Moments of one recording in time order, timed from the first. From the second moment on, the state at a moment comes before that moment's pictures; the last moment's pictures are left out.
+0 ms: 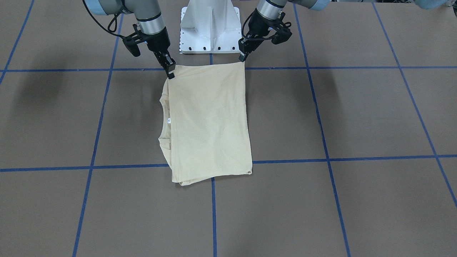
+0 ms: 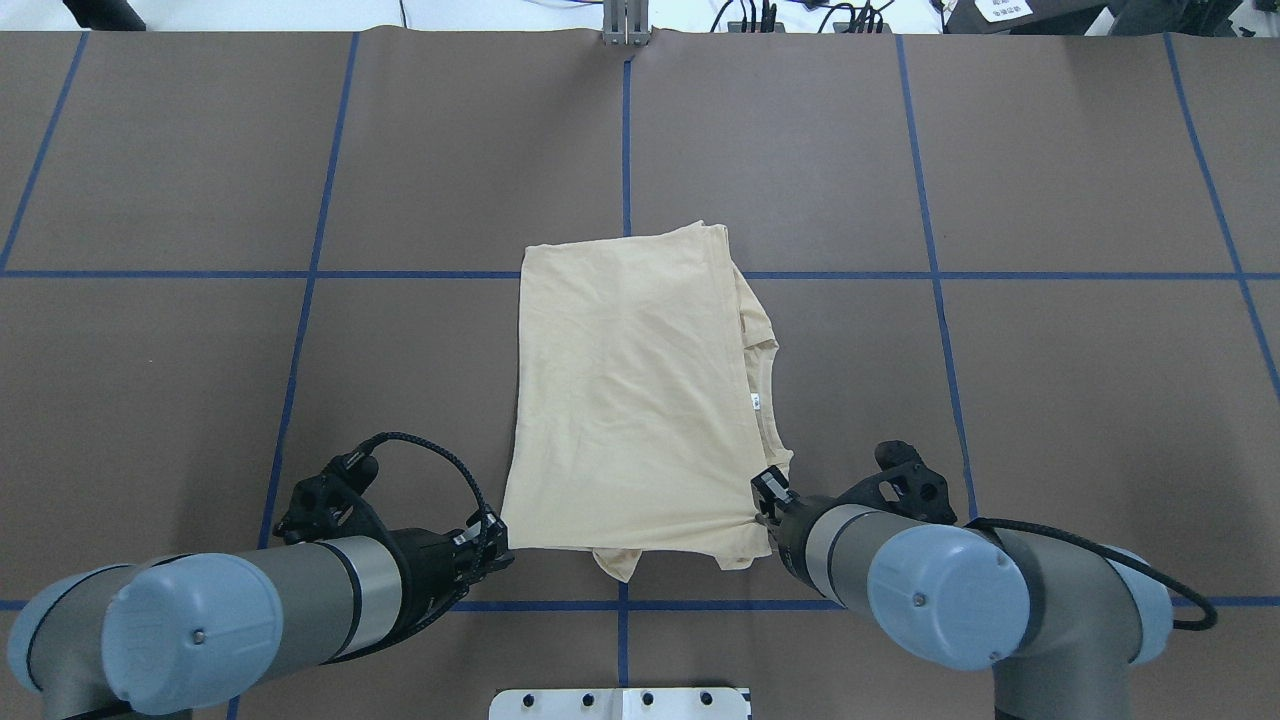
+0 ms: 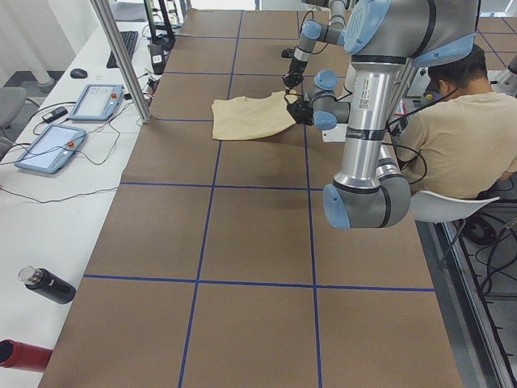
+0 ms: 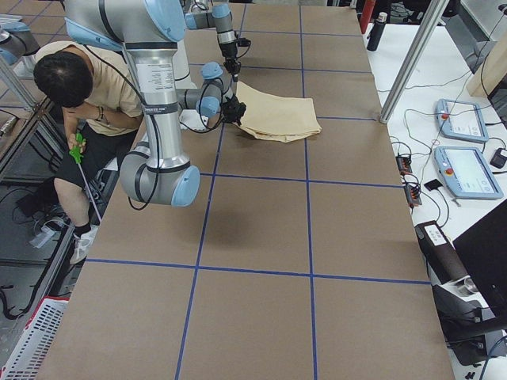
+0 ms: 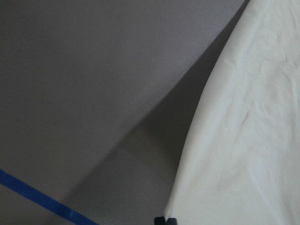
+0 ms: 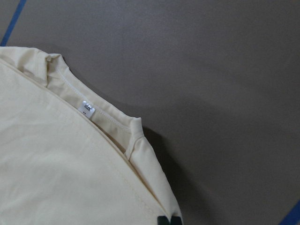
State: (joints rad) left arm -0.16 -1.80 -2.15 -1.97 -1.50 -2.21; right arm 0.18 -1.36 2.11 -1.36 1.44 2.44
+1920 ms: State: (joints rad) left arm -0.61 -2.12 -1.53 -2.25 -1.65 -1.91; right arm 0.63 -0.90 1.42 -1.22 1.74 2.07
